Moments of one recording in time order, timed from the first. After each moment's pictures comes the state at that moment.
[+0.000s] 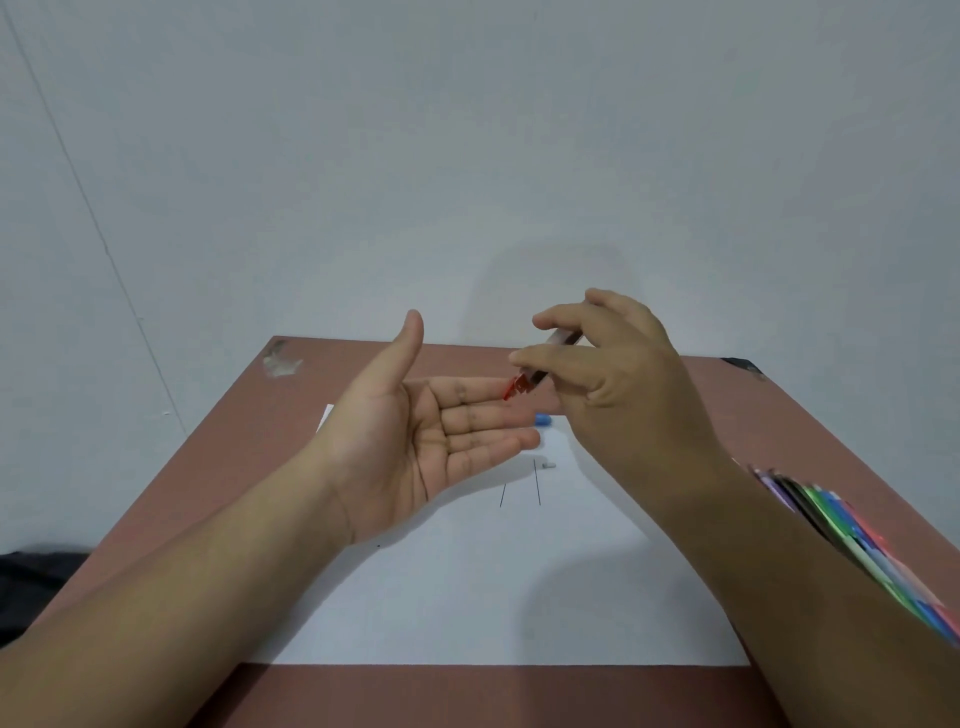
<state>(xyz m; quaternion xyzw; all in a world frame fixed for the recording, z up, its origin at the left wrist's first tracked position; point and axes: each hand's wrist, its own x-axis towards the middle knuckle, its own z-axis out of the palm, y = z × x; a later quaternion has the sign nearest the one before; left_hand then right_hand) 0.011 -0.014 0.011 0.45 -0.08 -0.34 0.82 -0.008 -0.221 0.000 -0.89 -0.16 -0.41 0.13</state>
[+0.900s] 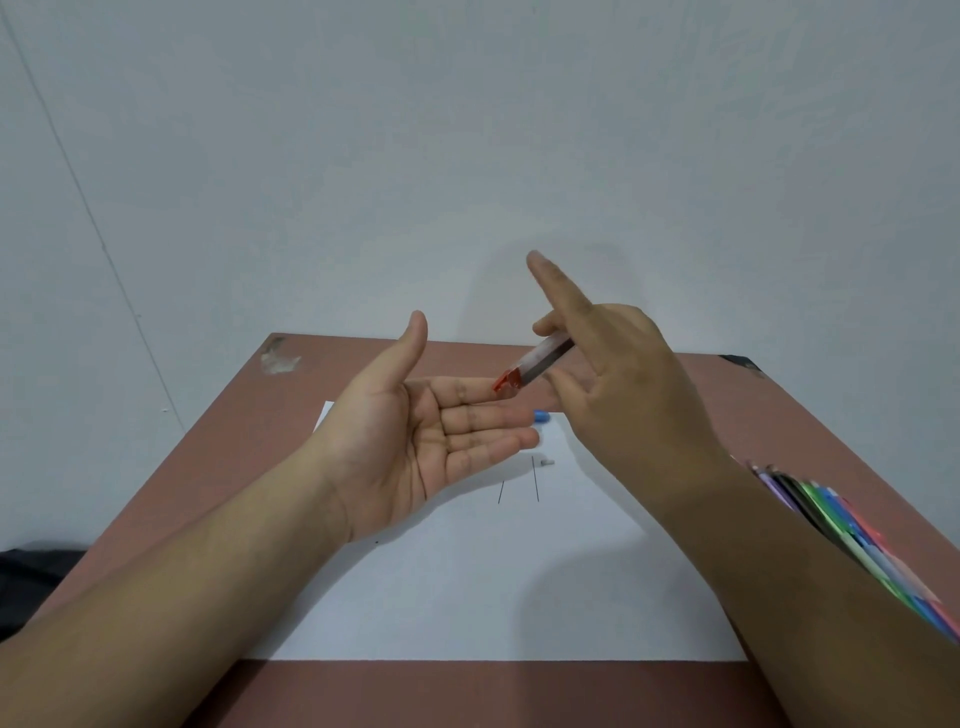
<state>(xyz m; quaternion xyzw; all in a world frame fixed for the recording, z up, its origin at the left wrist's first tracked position) 0.011 -0.015 0.010 0.46 -0.07 -0.35 0.82 -0.015 -0.215 0.010 -0.90 -0.12 -0.37 0.18</state>
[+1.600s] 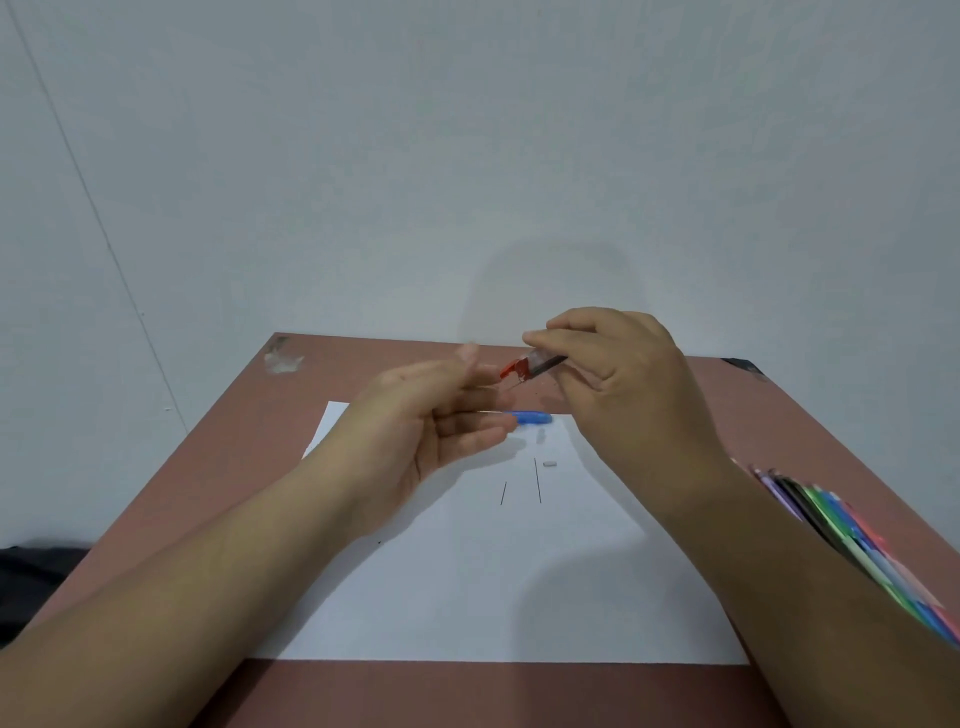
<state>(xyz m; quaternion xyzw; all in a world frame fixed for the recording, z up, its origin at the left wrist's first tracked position) 0.018 -0.017 -0.002 0.55 -0.11 -0.21 0.80 -0.004 -0.224 -0.003 -0.89 -0.12 -0.42 0.15</state>
